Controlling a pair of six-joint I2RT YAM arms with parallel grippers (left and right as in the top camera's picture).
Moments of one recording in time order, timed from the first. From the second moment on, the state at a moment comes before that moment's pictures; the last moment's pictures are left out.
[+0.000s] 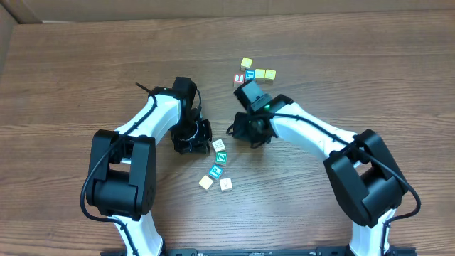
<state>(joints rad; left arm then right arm) -0.20 1.96 1.24 -0.95 0.34 -0.35 0.62 2.01 1.36 -0.61 -0.20 0.78</state>
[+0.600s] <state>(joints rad) -0.20 1.96 1.24 -0.83 0.34 -0.37 0.69 2.01 1.37 -0.61 -0.24 0.73</state>
